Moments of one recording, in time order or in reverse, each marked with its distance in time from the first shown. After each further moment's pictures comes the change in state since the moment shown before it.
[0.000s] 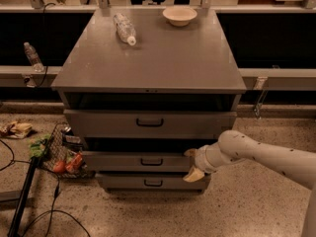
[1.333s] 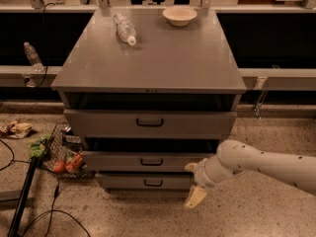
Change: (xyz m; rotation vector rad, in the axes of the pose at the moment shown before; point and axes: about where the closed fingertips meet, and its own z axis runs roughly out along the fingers) arm -0.017 0.082 -0.024 -0.111 0.050 0.085
